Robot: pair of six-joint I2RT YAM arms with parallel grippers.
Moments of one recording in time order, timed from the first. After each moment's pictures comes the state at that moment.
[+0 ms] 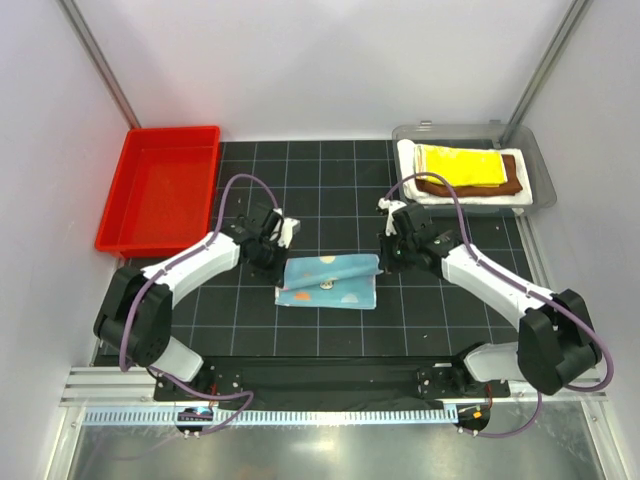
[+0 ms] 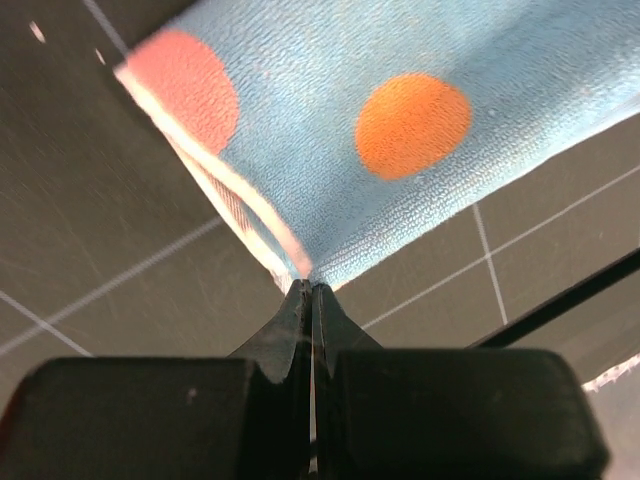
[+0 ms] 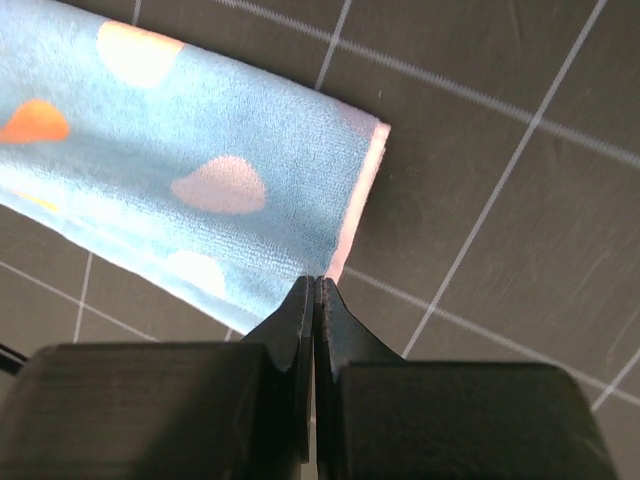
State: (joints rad) left arm -0.52 1.52 0.99 -0.65 0.23 -0.13; right arm 0.49 1.33 0.86 -0.44 -0.08 0.22
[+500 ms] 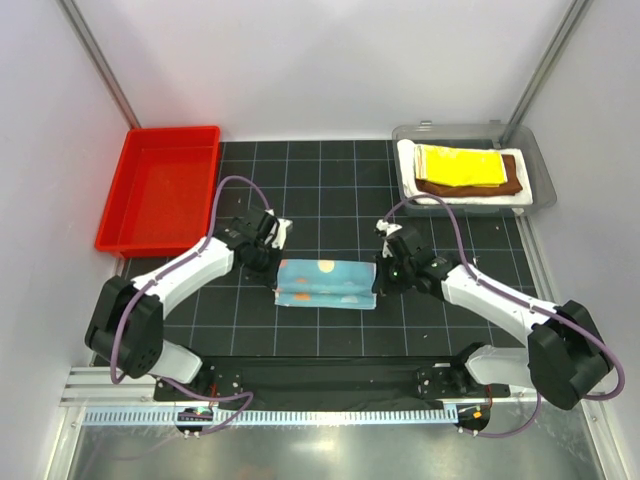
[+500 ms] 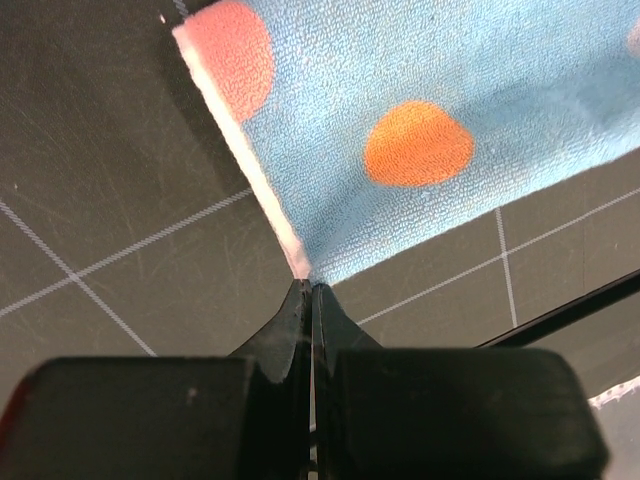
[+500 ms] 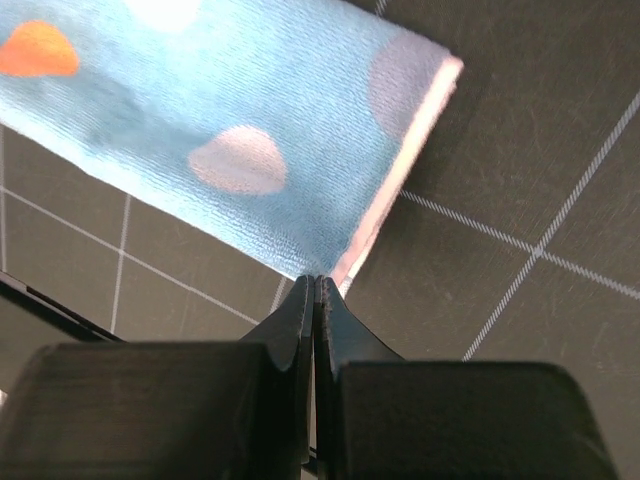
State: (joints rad) left arm -0.53 1.45 0.95 -0.68 0.16 -0.19; right arm 0.59 1.23 0.71 -0.41 -0.11 0.39
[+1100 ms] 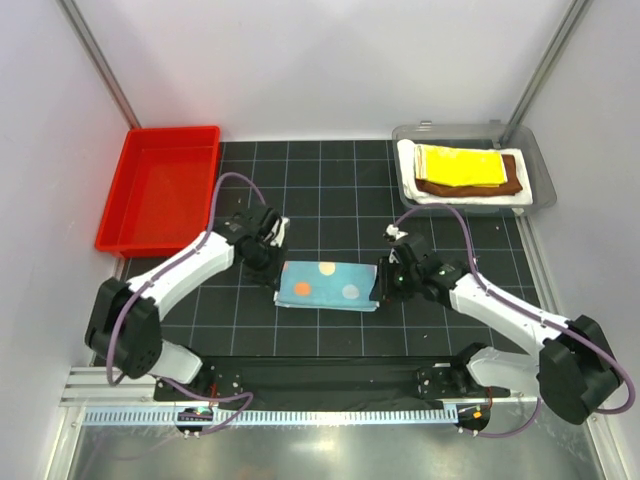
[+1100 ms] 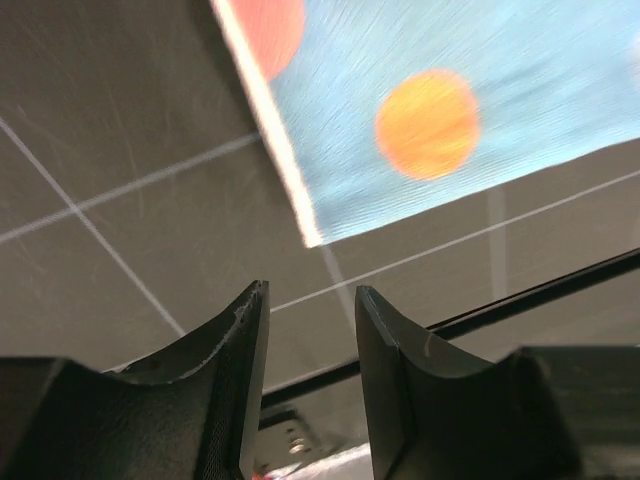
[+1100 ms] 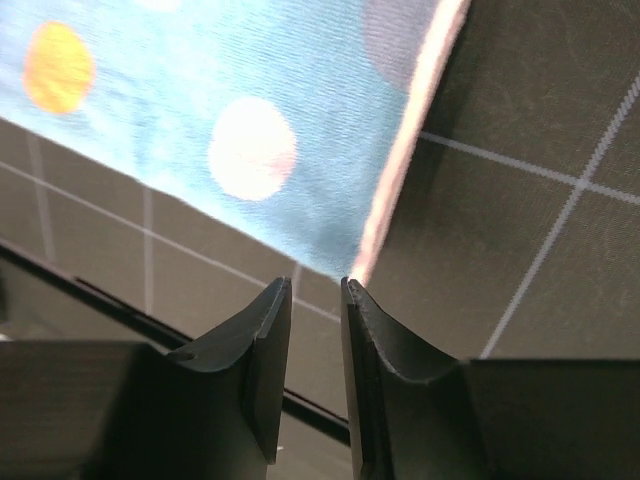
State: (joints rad) left arm -0.55 1.47 1.01 -0.85 0.12 -0.24; right arm 0.60 1.17 0.64 -0.43 -0.15 0.53
